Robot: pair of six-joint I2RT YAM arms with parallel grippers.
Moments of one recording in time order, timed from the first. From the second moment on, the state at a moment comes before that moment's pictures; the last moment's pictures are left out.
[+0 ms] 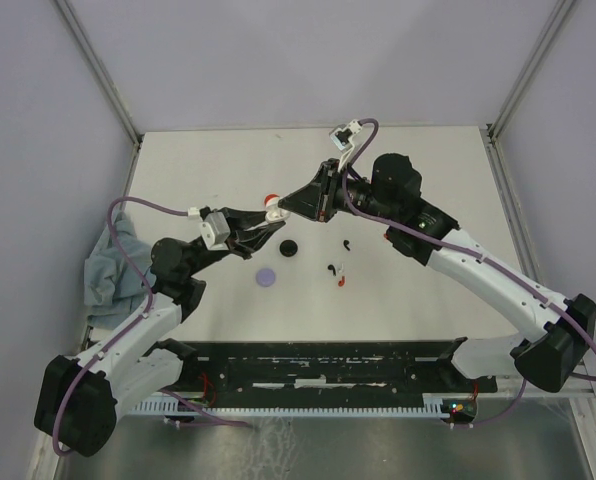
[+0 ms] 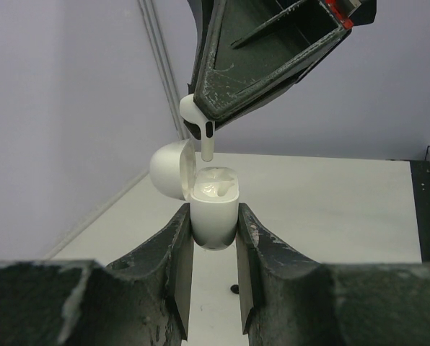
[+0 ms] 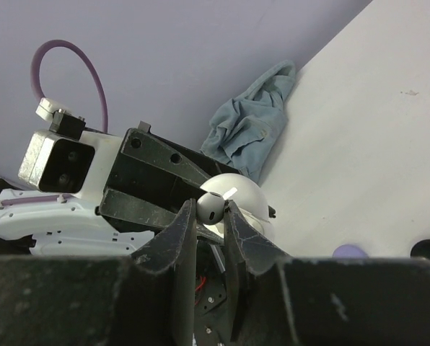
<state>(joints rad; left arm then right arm) -0.42 0.94 0.47 0.93 0.71 -0.07 0.76 1.32 1.28 0.00 -0.42 0.63</state>
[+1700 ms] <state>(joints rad) -0.42 0.95 0.42 1.05 0.63 -0.15 0.77 1.34 1.17 0.20 -0.41 0.84</state>
